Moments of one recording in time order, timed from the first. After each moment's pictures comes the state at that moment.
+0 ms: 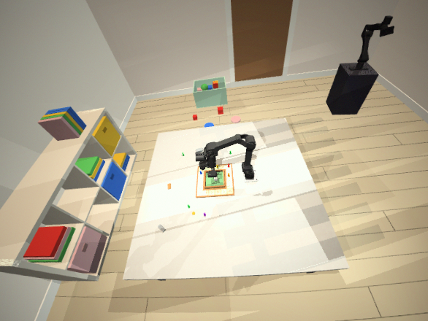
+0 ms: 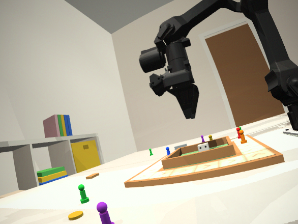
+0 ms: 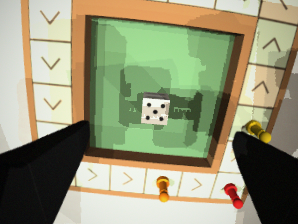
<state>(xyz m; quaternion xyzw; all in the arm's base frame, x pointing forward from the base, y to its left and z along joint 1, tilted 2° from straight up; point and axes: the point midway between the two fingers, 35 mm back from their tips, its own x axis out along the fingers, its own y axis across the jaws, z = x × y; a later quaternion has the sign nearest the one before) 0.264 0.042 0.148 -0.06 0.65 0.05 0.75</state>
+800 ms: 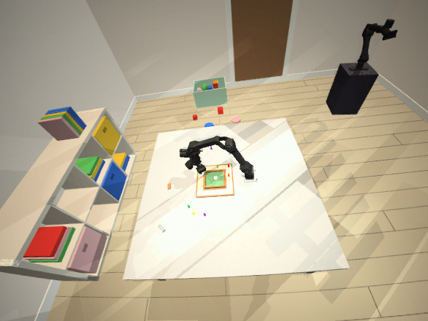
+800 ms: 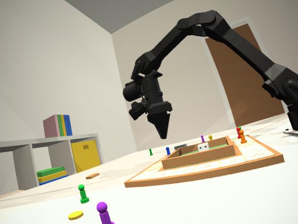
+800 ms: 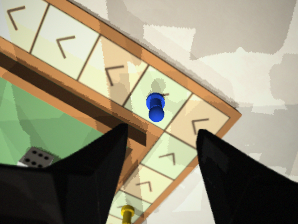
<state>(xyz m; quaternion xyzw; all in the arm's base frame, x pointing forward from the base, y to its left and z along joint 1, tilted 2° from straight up) 0.386 -0.011 0.123 -0.23 0.65 0.20 0.70</state>
